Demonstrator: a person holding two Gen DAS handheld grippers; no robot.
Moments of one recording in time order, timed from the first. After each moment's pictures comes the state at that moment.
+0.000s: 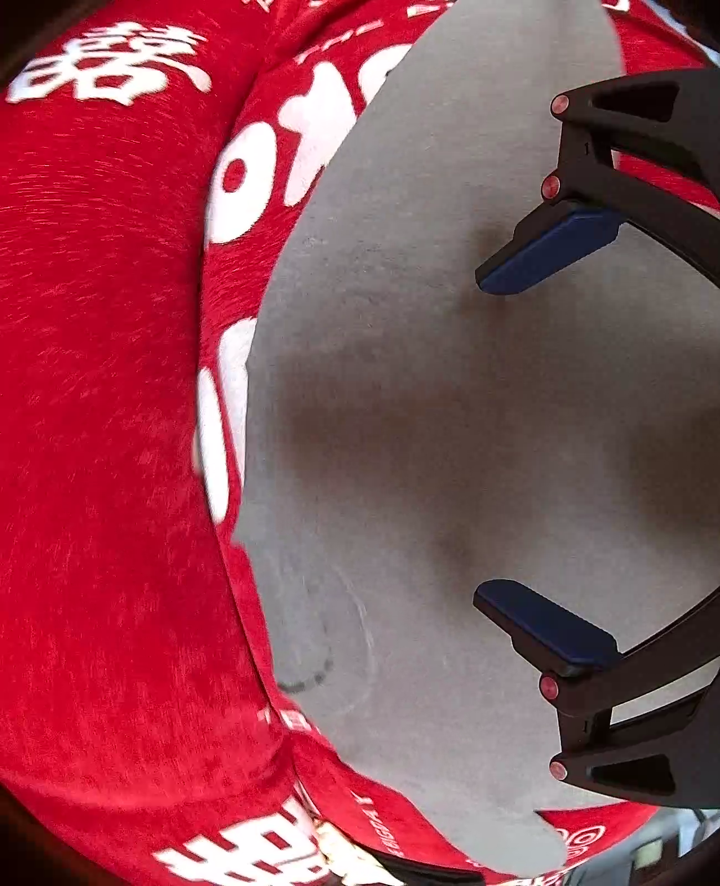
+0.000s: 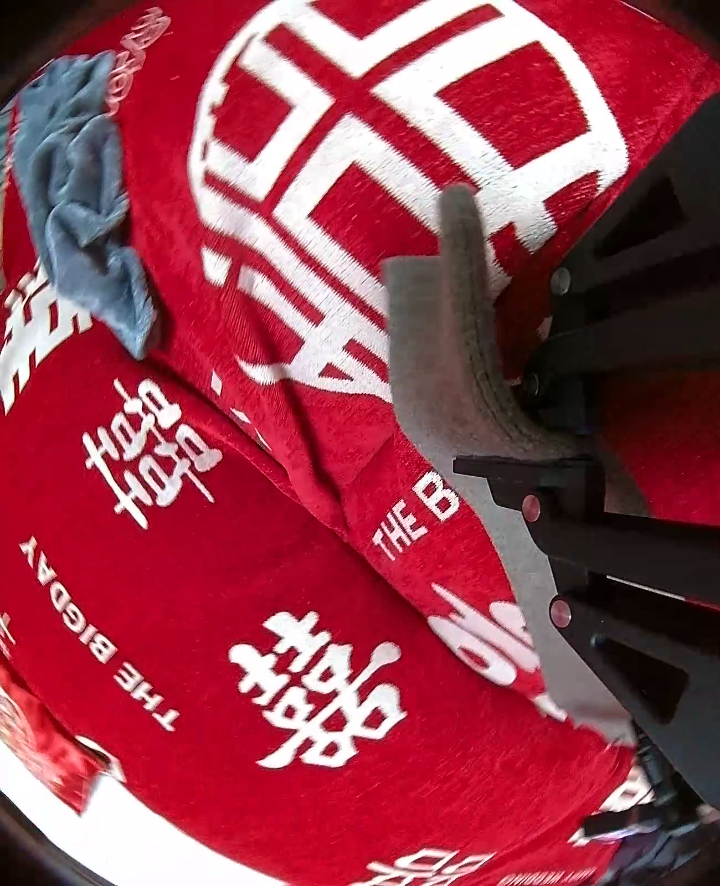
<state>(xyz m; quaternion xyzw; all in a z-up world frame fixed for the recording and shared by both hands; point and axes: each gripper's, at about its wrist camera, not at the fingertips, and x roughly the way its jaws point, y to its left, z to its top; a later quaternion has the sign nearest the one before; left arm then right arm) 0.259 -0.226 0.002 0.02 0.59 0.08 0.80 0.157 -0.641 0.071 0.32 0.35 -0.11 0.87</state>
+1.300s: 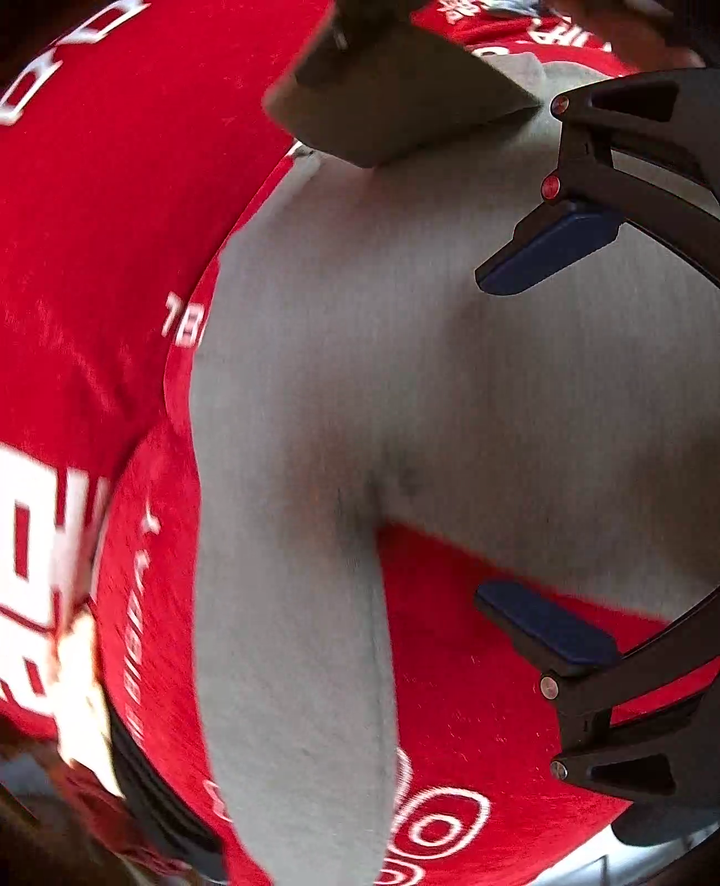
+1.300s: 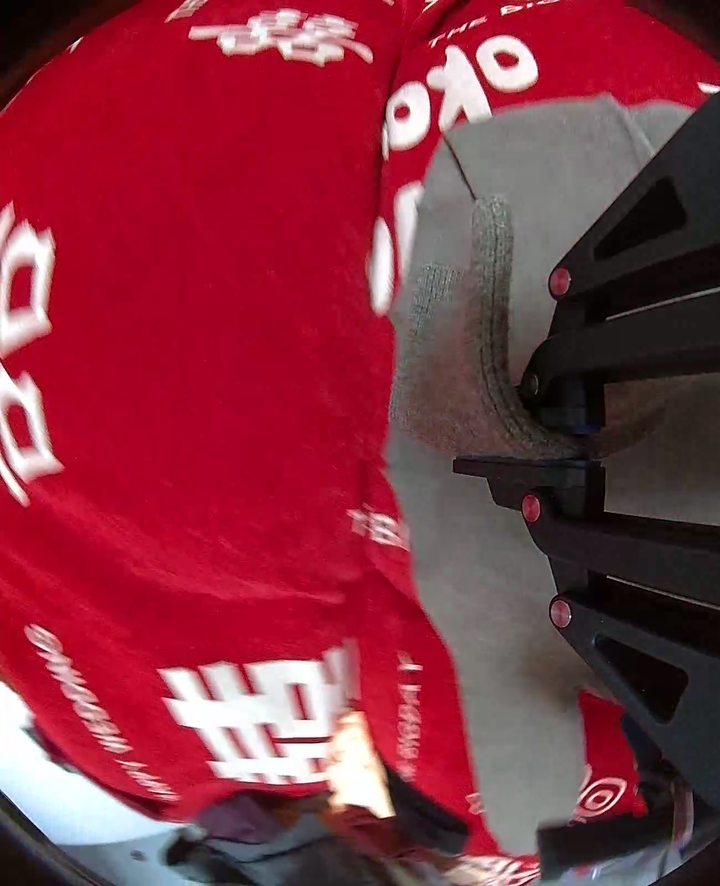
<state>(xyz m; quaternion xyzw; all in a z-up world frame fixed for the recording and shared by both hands) 0.088 0.082 -0.007 -0.23 0.53 0.16 0.80 0.201 -0.076 0.078 -0.05 0.43 0.17 0.88</state>
